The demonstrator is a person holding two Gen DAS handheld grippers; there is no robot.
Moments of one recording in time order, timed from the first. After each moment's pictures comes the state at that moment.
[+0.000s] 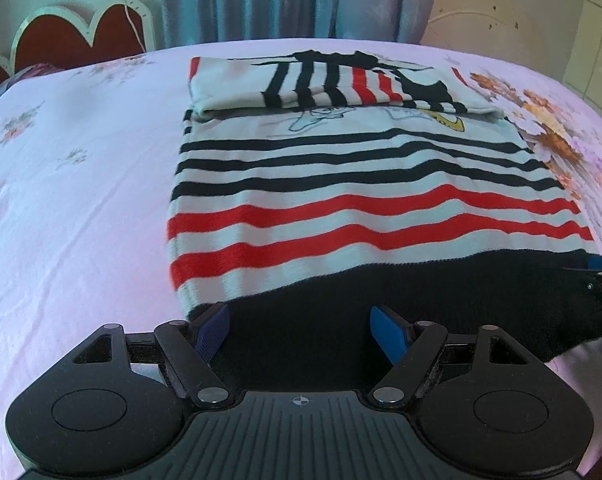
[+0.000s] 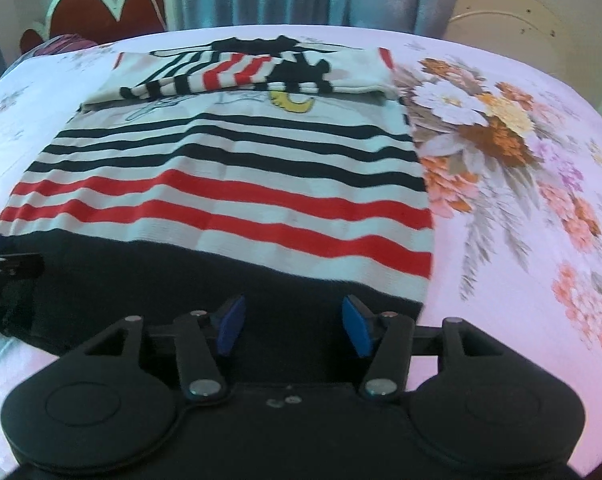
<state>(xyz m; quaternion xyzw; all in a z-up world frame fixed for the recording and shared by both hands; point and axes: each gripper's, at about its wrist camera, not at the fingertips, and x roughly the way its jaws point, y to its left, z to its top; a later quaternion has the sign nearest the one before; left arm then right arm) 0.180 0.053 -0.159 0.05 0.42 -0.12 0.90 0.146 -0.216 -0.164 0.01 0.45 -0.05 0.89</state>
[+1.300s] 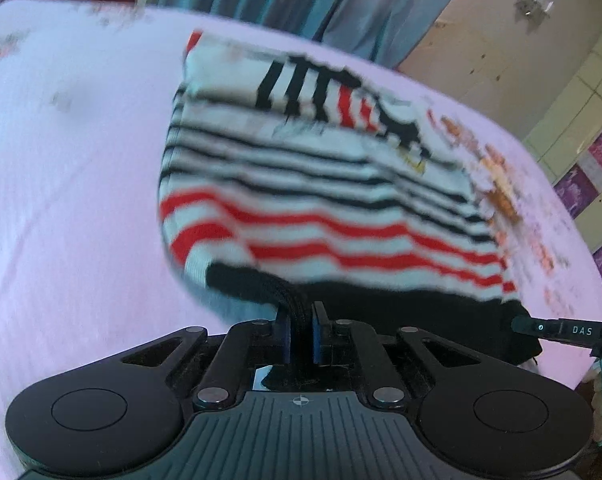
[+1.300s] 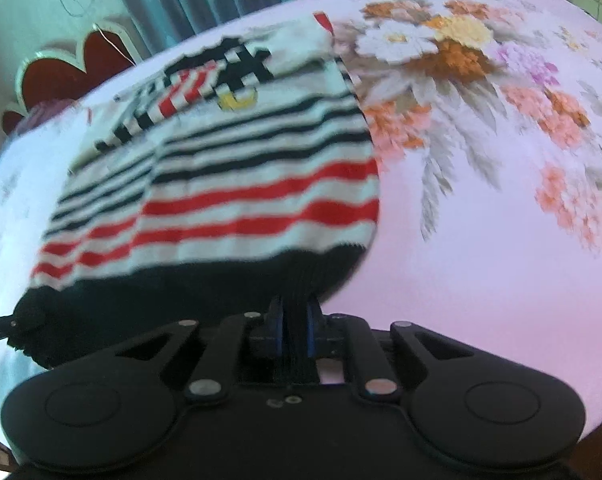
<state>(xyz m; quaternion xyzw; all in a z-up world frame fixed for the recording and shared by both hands) 0.192 0.088 -0.136 -0.10 0.44 -0.19 0.87 0.129 -0.272 -0.148 0.18 0.46 -0.05 0.87</state>
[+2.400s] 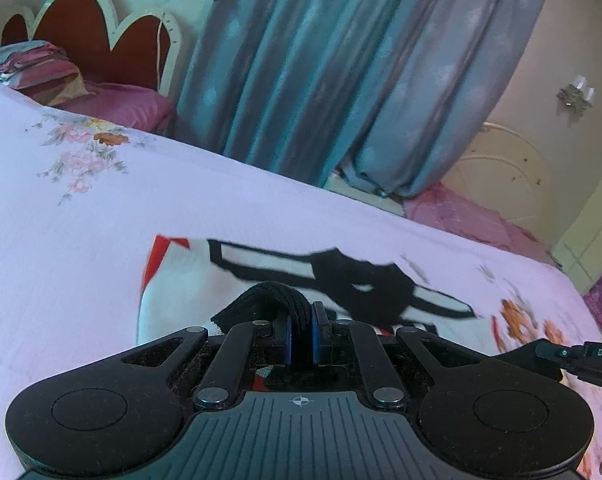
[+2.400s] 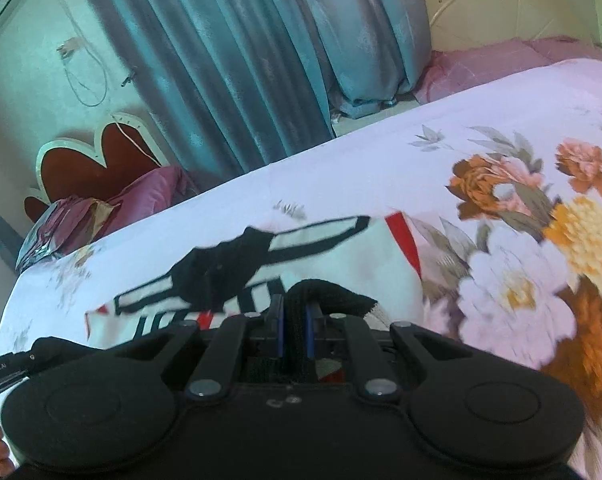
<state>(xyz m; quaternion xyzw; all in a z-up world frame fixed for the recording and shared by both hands) 0.475 0.031 -0.090 -0.15 0.34 -0.11 0.92 0.415 -0.338 -0.090 0.21 0.36 -0.02 0.91</state>
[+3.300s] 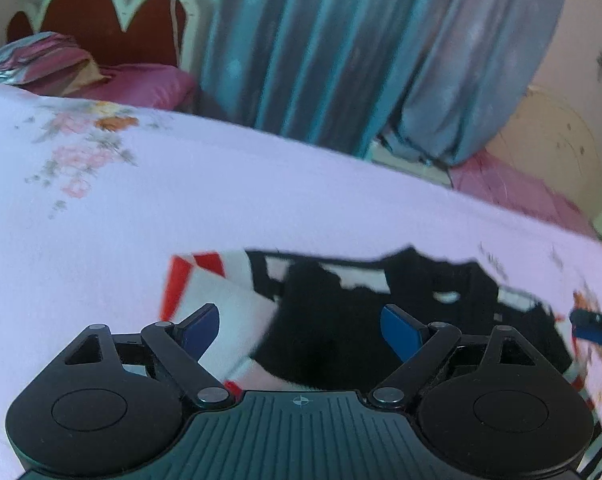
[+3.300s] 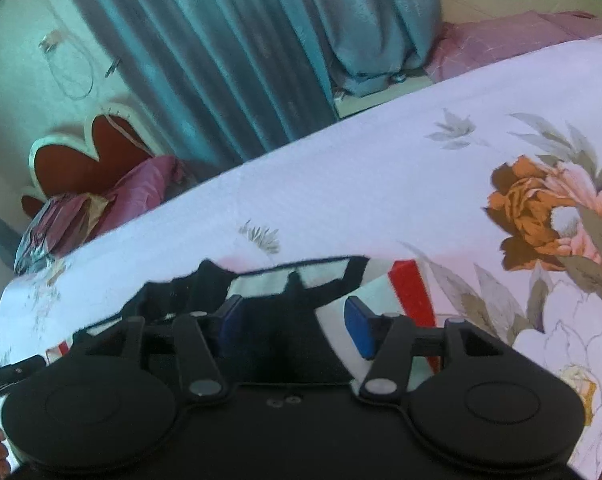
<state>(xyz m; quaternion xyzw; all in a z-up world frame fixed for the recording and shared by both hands) 0.556 0.031 -0.132 -0.09 0.40 -0.08 0.91 0.513 -0.376 -0.140 0.22 0.39 0.01 0.89</state>
